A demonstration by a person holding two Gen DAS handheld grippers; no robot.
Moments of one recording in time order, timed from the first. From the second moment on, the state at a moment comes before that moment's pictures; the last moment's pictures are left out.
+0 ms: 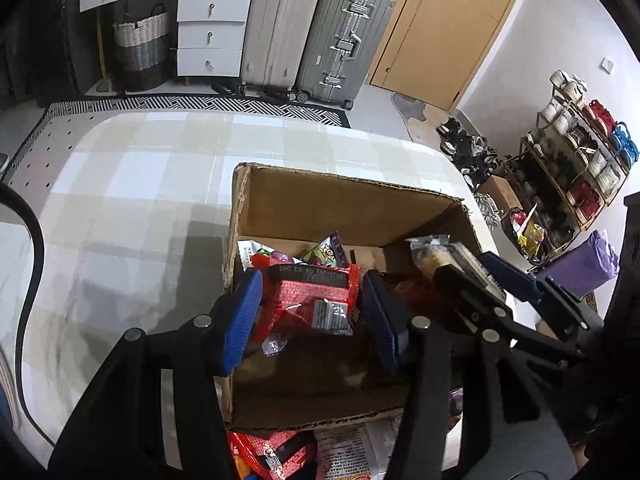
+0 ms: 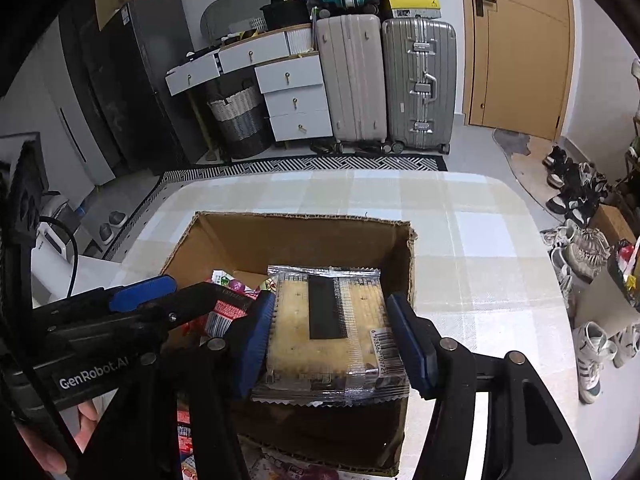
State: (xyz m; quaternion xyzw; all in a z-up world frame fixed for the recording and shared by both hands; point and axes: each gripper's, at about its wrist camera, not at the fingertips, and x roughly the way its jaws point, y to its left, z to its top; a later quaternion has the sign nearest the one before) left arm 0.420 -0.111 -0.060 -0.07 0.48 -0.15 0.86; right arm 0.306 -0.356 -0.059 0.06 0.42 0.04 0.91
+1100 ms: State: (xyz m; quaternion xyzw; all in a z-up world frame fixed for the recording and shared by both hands) left arm 0.300 -0.075 0.043 -0.08 0.41 -0.14 0.90; right arm 0.225 -0.354 0.015 0.05 0.35 0.03 0.93
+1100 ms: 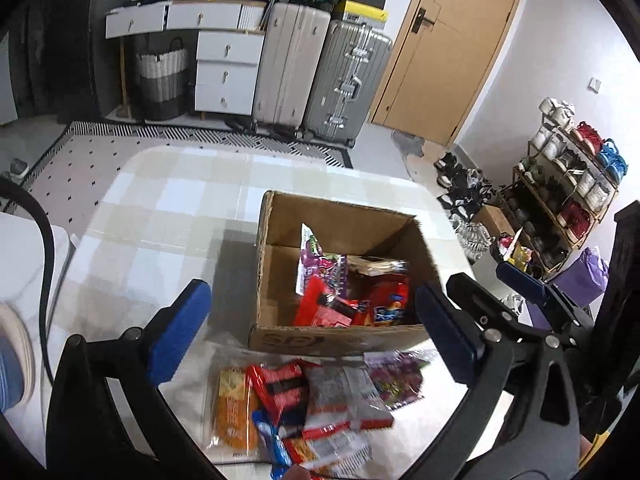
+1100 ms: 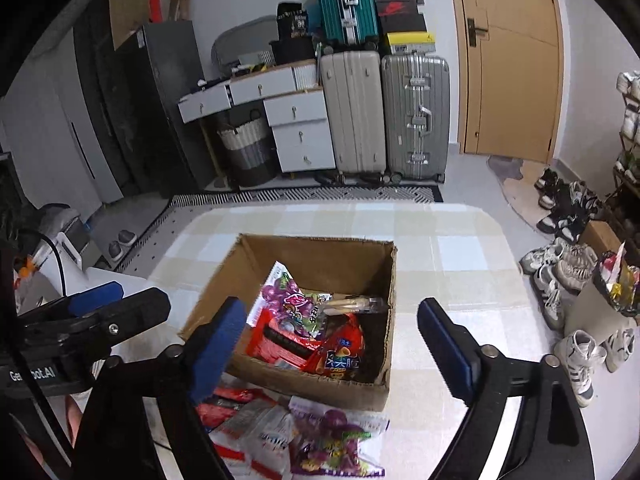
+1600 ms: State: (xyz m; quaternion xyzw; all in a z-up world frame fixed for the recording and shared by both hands) left arm 0.146 -0.052 0.126 -0.07 0.35 -0.14 0.92; right arm 0.073 -0.322 0.080 0.03 0.26 0.06 0.96
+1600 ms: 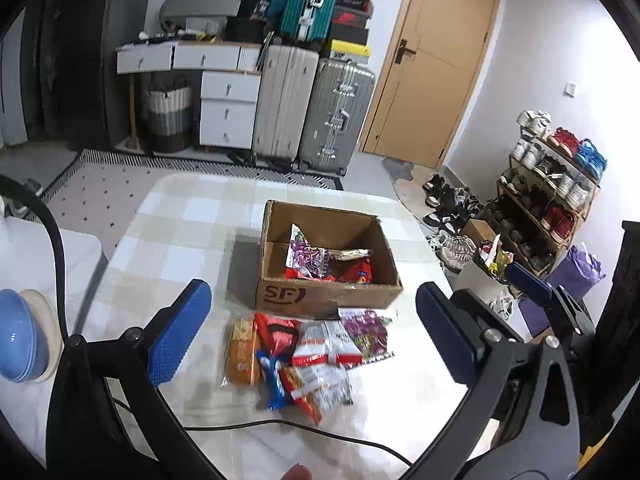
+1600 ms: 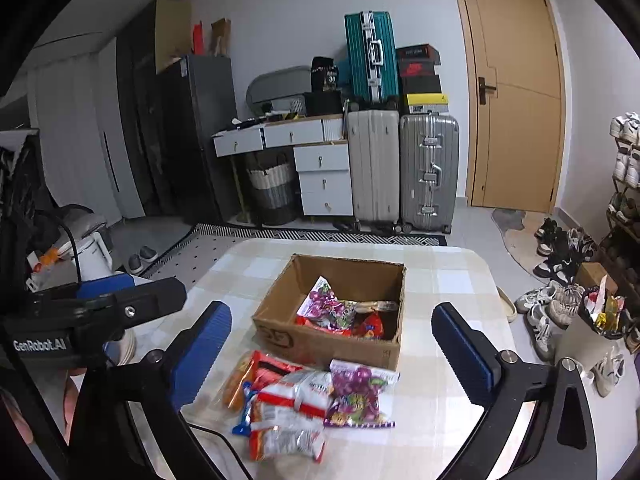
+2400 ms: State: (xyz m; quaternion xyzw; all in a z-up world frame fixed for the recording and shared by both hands) left arm 0.058 -0.002 0.002 -0.11 0.35 -0.11 0.92; right arm -0.023 -0.336 -0.036 0.08 0.27 0.06 0.96
